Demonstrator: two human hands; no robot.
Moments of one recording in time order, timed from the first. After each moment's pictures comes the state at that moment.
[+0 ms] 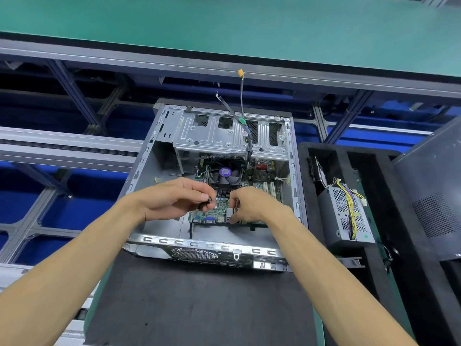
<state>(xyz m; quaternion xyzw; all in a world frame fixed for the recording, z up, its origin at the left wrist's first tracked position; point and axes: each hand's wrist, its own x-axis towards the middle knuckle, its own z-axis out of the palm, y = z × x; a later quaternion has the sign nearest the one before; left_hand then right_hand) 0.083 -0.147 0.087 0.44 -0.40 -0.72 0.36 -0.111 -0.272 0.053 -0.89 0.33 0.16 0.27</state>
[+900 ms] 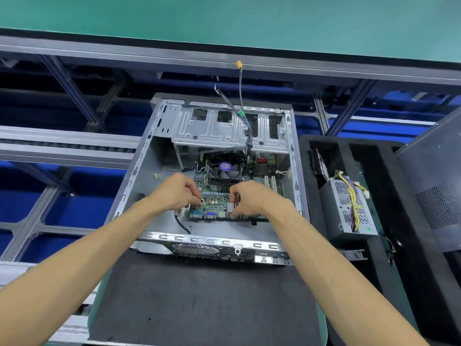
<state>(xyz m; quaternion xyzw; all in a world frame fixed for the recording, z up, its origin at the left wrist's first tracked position) 0.078 -0.160 0.058 0.80 -0.45 -0.36 0.18 -0.111 -0.270 0.059 -0.87 0.35 0.17 0.29</state>
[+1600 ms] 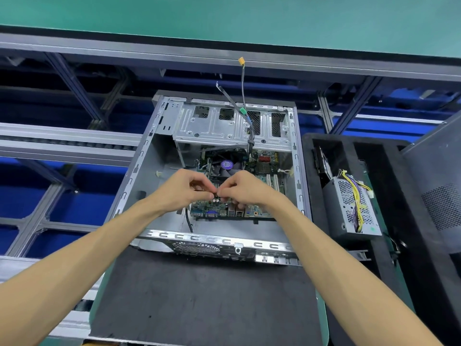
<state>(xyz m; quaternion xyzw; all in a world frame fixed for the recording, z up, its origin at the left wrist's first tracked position) 0.067 -0.153 0.072 0.70 -0.51 -0.40 0.31 -0.096 -0.266 0.064 -0.76 0.38 0.05 0.53</state>
